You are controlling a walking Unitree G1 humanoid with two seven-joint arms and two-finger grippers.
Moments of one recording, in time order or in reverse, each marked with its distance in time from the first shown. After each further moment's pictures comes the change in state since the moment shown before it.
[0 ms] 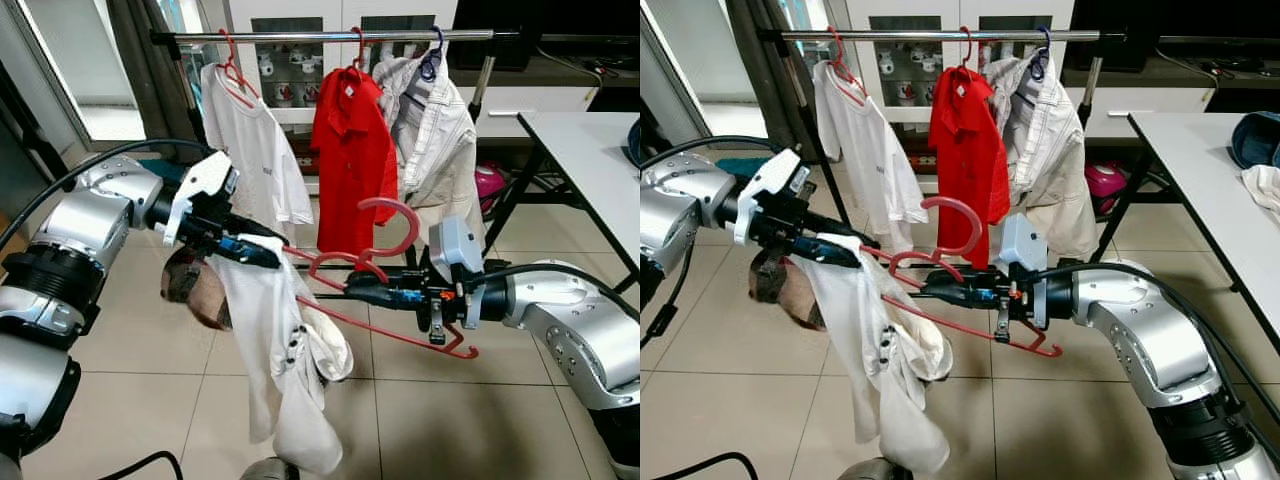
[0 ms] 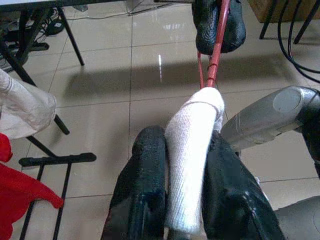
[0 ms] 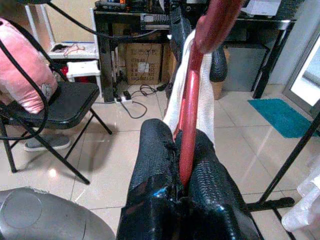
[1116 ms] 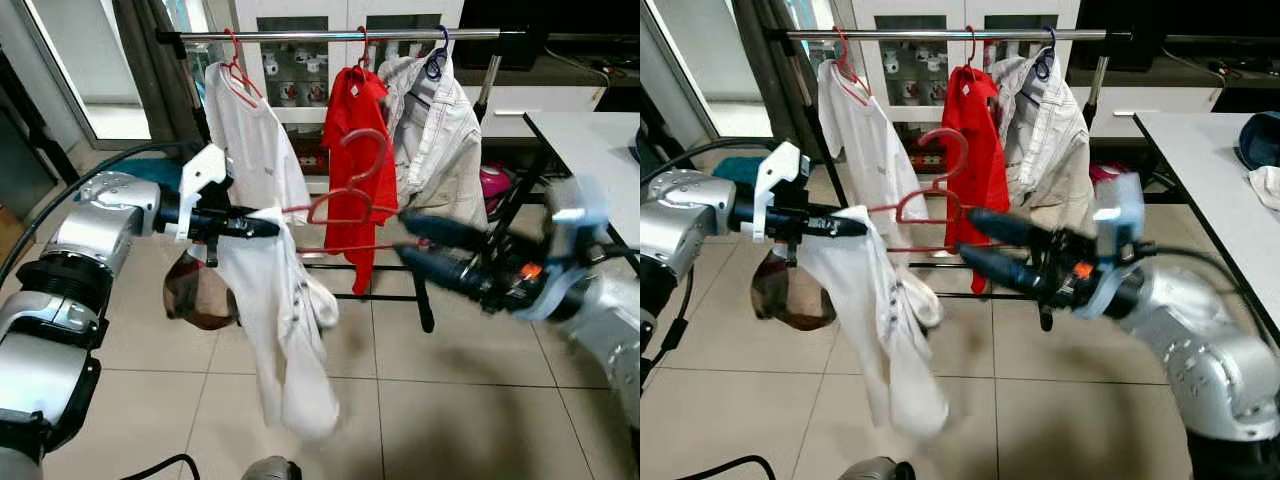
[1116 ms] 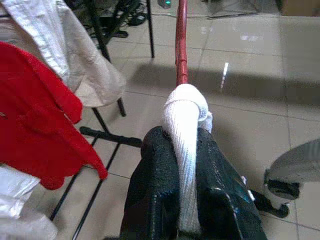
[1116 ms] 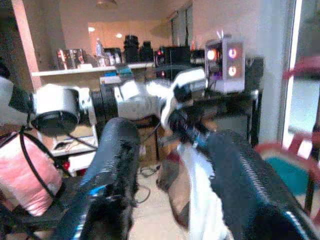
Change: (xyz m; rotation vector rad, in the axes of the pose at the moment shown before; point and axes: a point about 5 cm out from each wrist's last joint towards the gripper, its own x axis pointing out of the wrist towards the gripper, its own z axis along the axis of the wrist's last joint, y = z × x) left arm -0.005 0.017 -0.024 -0.114 -0.026 0.349; right arm -0.037 0.015 0.022 0.168 -0.342 -0.102
